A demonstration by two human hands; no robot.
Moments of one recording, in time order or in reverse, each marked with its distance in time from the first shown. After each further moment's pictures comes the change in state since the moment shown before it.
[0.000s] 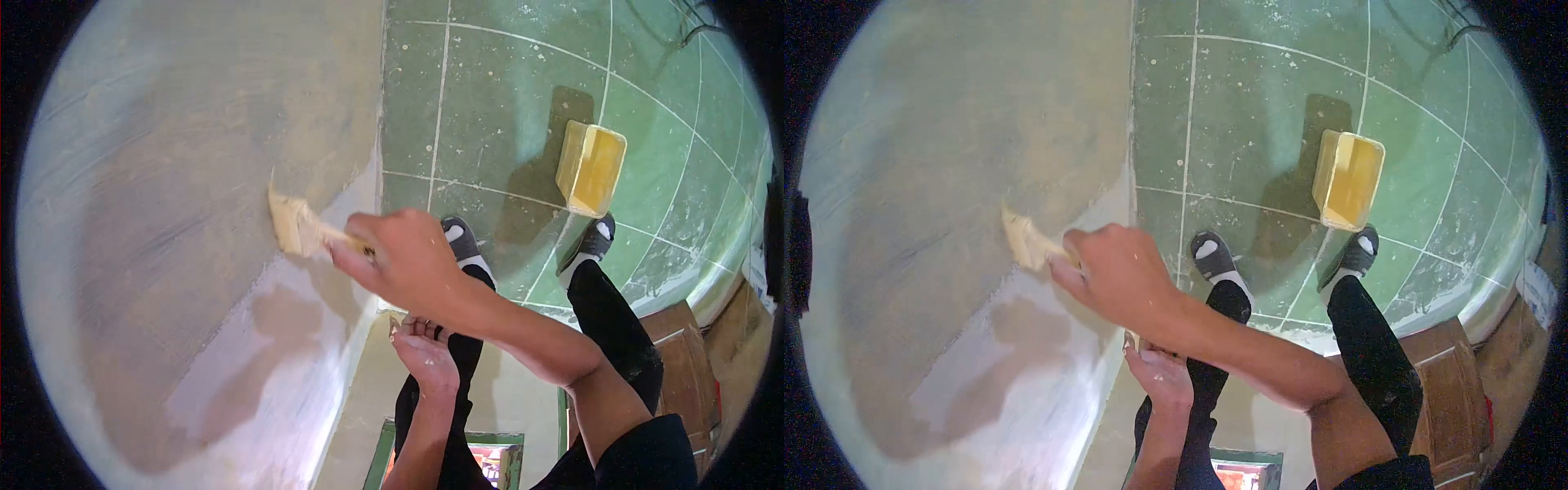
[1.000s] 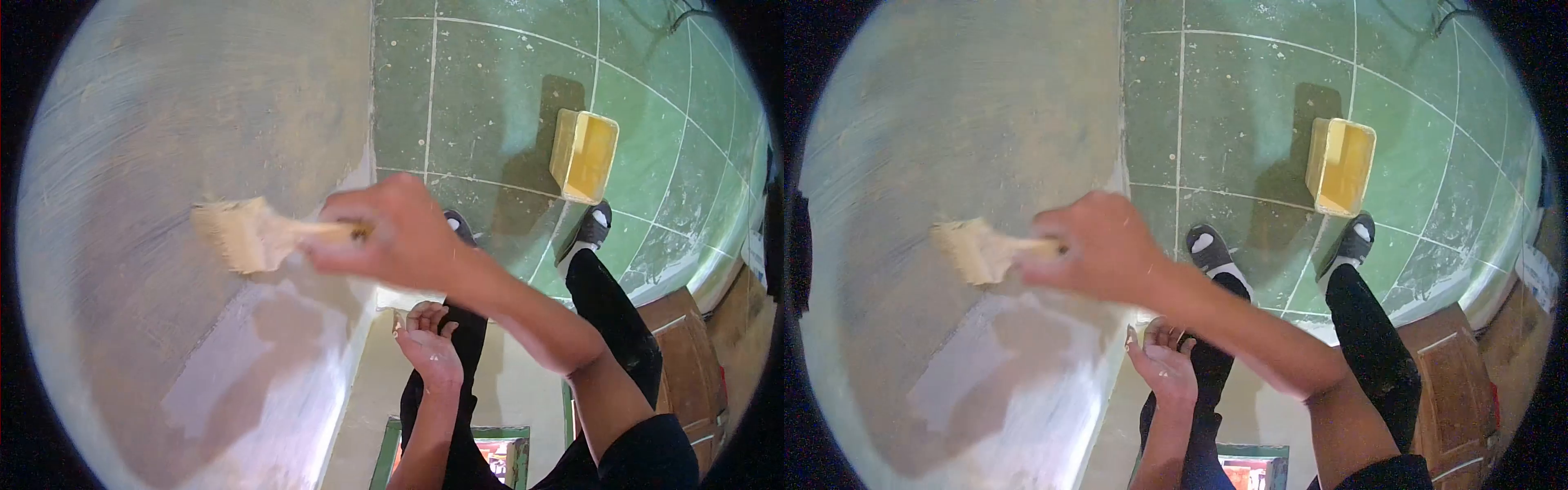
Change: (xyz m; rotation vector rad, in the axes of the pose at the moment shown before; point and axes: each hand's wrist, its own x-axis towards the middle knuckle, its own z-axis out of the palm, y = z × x) left_hand 0.005 -0.008 -0.020 0.075 -0.096 -0.044; right_hand 0.013 -0.005 -0.017 0.226 -0.001 -0.185
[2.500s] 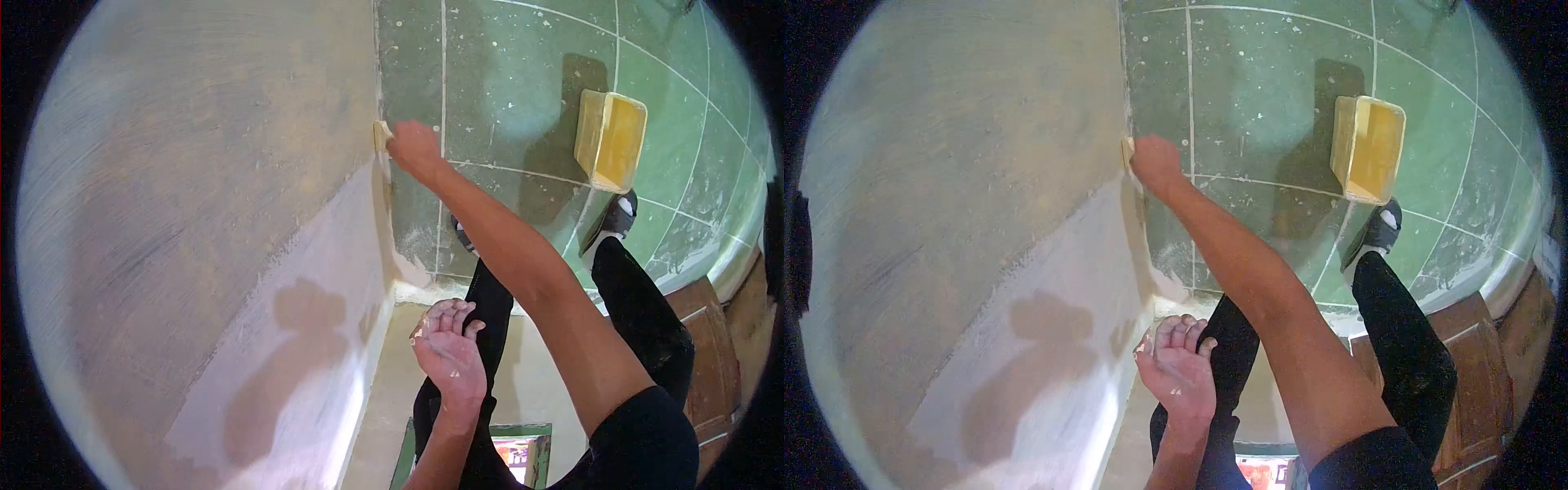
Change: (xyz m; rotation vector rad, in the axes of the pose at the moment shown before) left_hand 0.001 0.012 0.012 -0.047 -0.128 0.042; right_hand 0.044 0.283 0.081 -0.588 0.082 0.527
